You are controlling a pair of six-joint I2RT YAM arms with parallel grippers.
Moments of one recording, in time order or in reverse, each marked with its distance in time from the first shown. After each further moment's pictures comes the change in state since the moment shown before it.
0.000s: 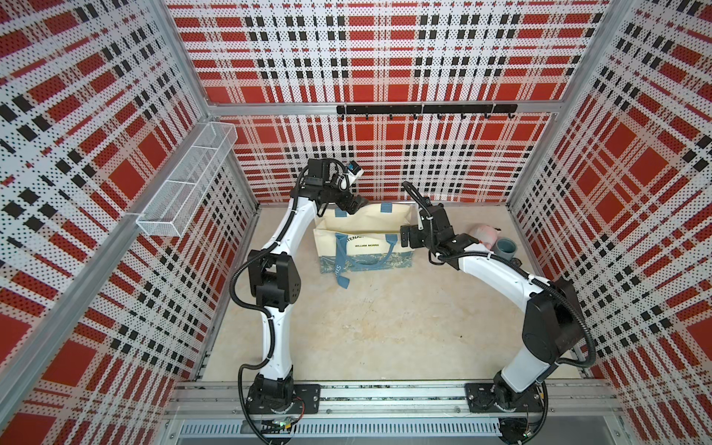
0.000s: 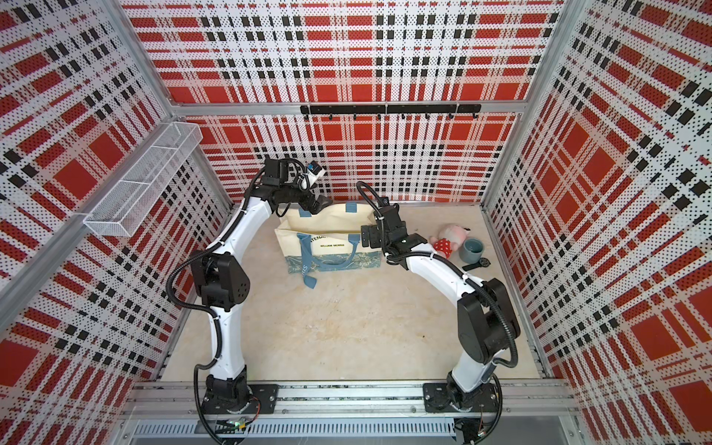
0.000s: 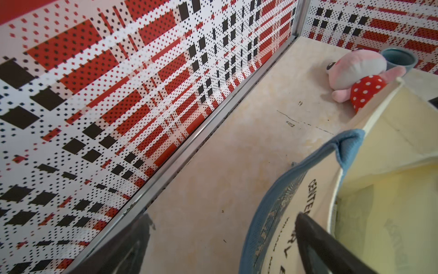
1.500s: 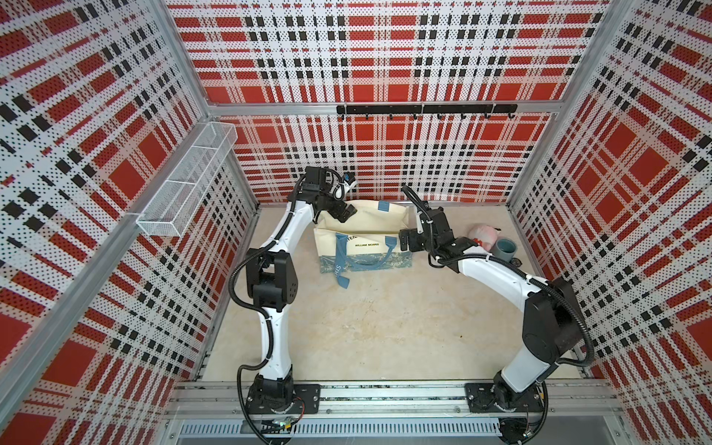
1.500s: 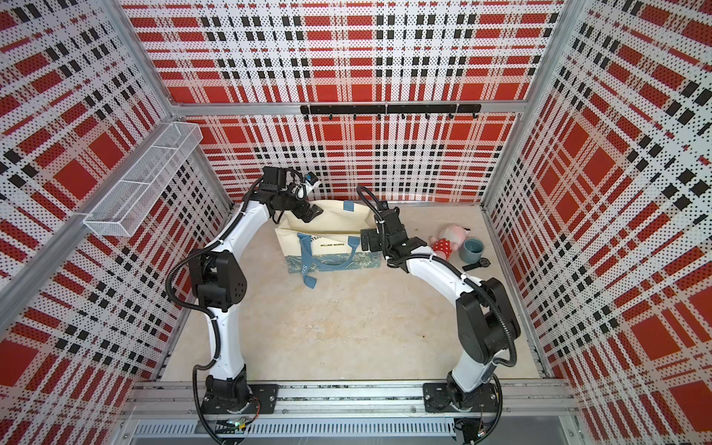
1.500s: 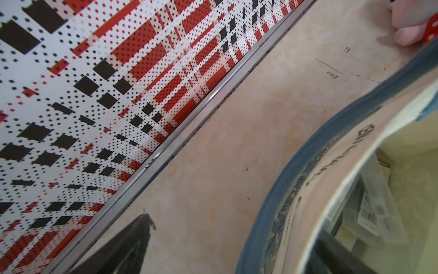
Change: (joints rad) left arm 0.022 -0.017 -0.110 -0.006 -0.166 0.090; right arm 0.000 -0.005 -0.045 0.036 -0.036 -0.010
